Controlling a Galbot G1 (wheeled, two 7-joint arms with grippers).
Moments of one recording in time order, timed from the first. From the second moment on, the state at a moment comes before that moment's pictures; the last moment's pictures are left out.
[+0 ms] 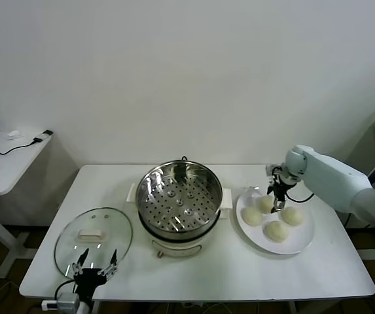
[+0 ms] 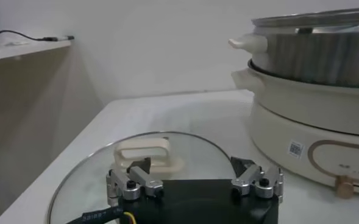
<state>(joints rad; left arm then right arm) 1.67 -1.39 -0.63 -1.90 -0.13 0.09 0.00 0.17 1.03 -1.13 0.63 0.18 -0.14 -1.04</state>
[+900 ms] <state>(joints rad) 1.68 -1.41 -0.62 -1.96 -0.12 0.11 0.00 0.72 1.06 -1.45 1.07 0.46 -0.03 -1.09</state>
